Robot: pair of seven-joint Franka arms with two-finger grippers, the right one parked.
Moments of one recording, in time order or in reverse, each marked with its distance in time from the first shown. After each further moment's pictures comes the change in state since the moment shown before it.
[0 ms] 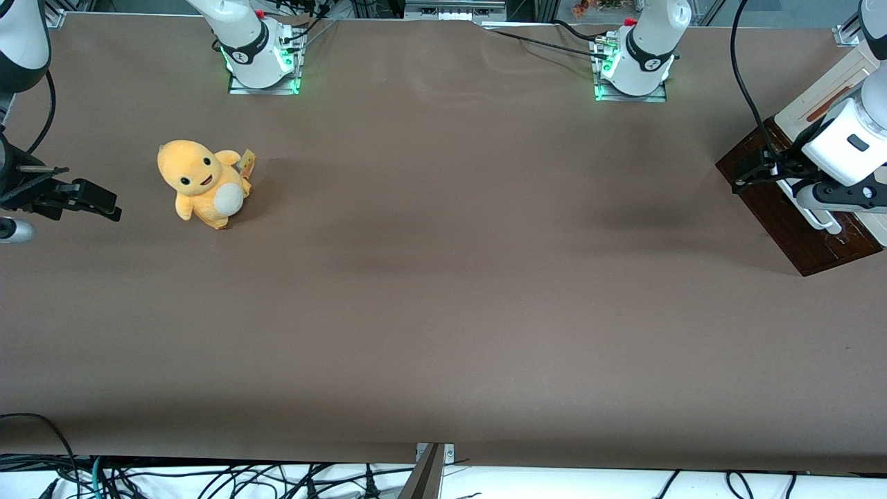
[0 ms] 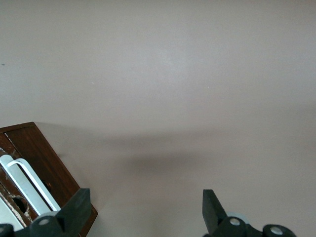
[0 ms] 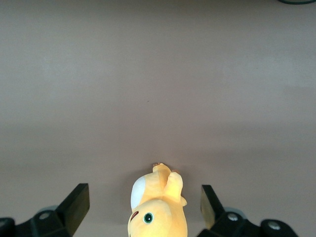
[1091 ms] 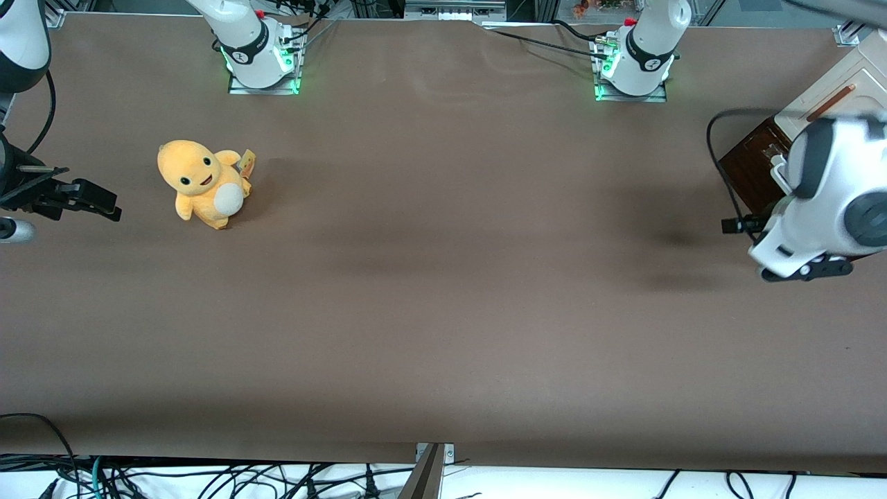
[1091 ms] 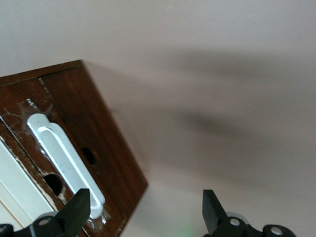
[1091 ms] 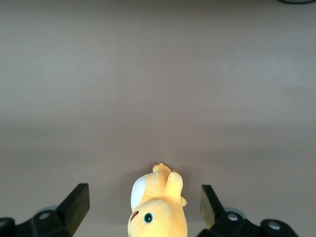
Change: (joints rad) arm 0.045 0.352 0.015 -0.023 0.346 -0.037 -0.221
